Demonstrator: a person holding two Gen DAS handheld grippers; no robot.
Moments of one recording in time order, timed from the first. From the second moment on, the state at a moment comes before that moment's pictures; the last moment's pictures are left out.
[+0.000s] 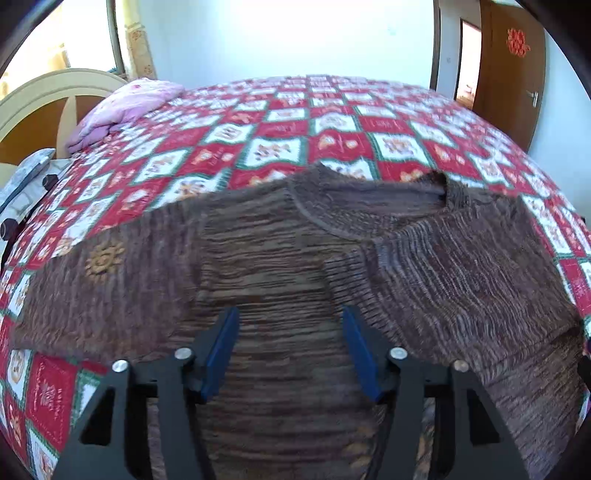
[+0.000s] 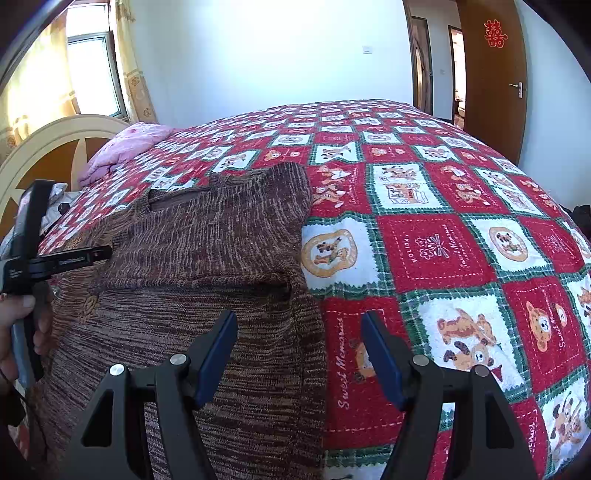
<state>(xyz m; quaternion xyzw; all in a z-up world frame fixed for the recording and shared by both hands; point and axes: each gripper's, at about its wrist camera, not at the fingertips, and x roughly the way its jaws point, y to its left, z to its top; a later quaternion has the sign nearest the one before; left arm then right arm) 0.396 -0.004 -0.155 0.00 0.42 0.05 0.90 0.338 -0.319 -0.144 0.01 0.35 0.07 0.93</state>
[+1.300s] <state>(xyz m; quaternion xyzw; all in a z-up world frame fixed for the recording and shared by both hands) 0.340 0.292 -0.175 -0.40 0.34 0.21 0.82 0.316 -0.261 -0.133 -0.09 0.30 0.11 0.94</state>
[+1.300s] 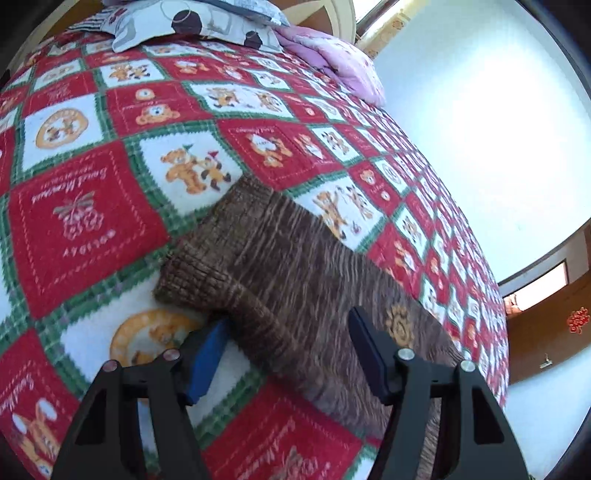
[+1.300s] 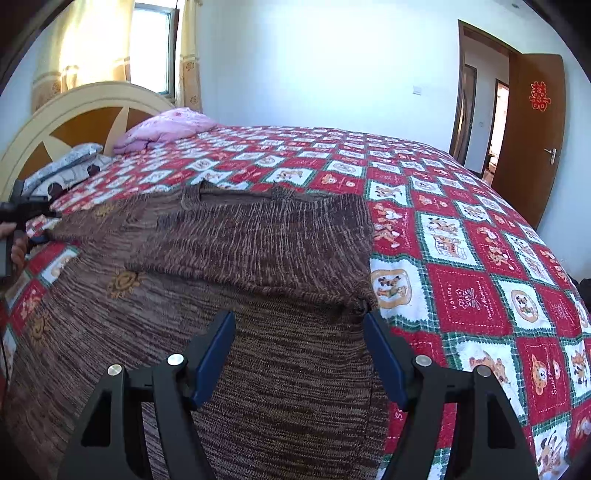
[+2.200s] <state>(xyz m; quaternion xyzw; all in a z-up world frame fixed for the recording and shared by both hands) 0.385 0.163 -0.055 -0.24 0.29 0.09 0.92 0.318 -0.275 -0.131 -0.05 0.30 0.10 0.95</state>
